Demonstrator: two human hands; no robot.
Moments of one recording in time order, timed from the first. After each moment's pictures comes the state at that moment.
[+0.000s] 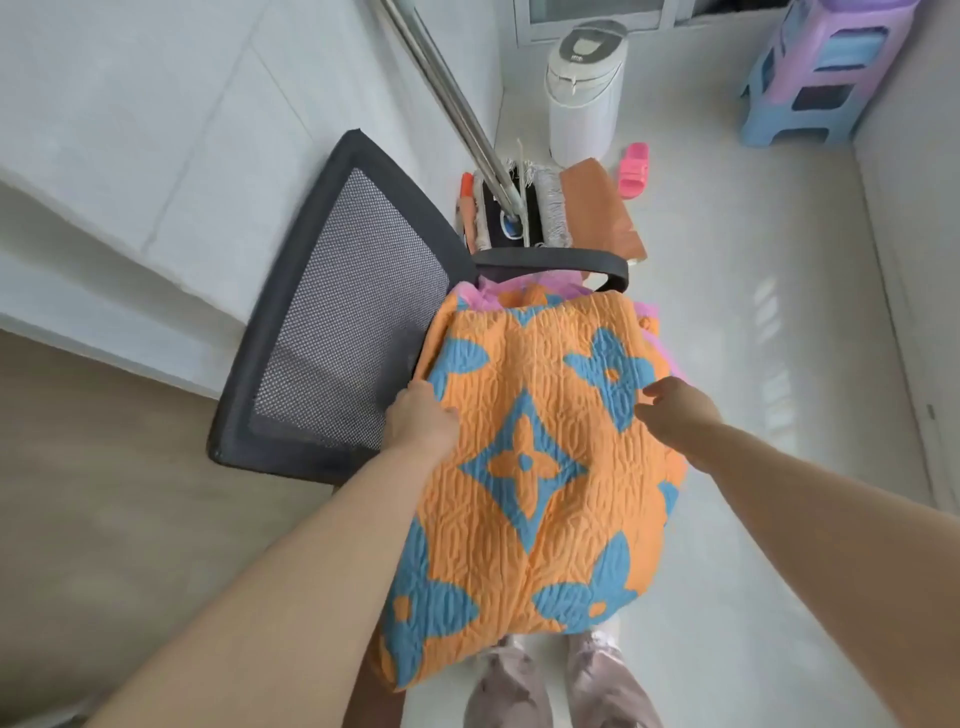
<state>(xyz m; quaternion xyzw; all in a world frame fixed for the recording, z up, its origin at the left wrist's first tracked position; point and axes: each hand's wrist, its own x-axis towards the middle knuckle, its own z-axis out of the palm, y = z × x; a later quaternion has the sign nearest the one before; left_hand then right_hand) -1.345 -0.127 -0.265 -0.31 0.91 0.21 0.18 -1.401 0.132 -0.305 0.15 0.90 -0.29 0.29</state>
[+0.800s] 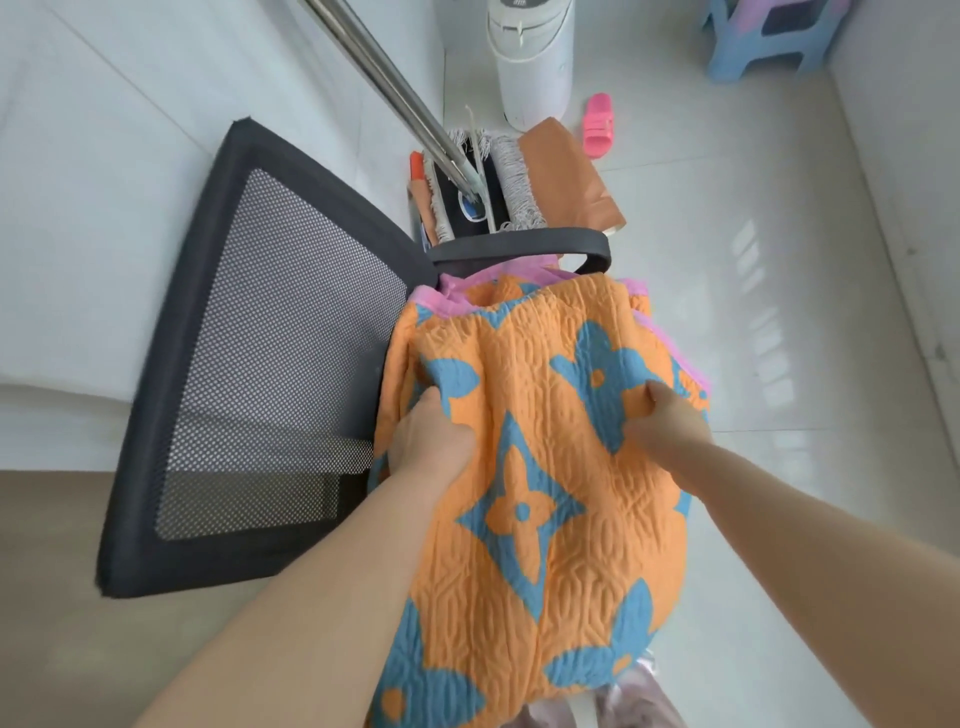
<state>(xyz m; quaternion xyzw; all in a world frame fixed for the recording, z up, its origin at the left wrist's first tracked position) -1.398 -0.109 -0.323 -0.27 0.92 0.19 0.23 -1.416 0.117 -0.373 0.24 0.86 -0.34 0.30</state>
